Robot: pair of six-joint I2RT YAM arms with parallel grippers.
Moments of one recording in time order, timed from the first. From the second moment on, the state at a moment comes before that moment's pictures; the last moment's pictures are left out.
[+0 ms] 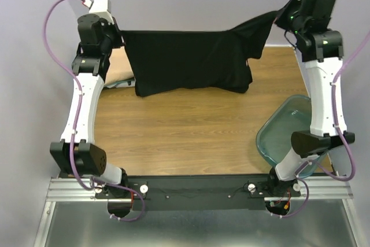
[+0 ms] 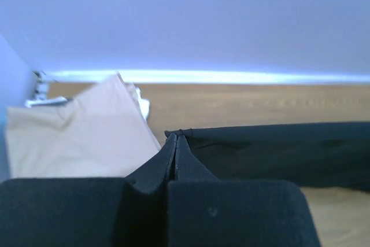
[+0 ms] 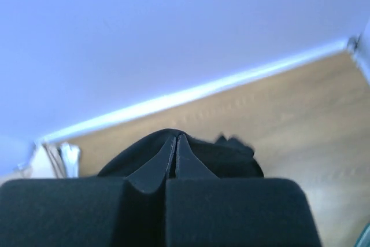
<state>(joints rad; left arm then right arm) -0.01 1.50 1.65 -0.35 0.10 -0.14 0.14 1.69 2.26 -0.82 0.16 0.42</state>
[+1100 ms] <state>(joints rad) -0.02 1.51 1.71 -0.28 0.19 -0.08 0.15 1.72 2.19 -0.60 0.32 0.22</state>
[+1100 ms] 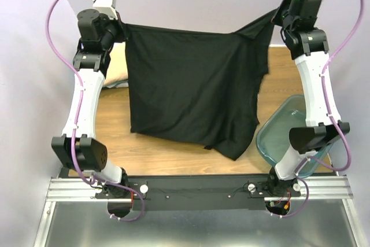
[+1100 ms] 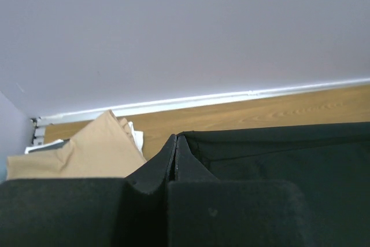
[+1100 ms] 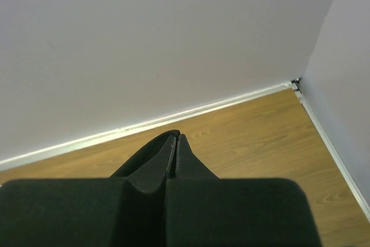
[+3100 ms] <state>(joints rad) -0.05 1.85 1.51 -0.20 0.29 -0.10 0.04 2.08 1.89 -0.28 0.18 0.15</state>
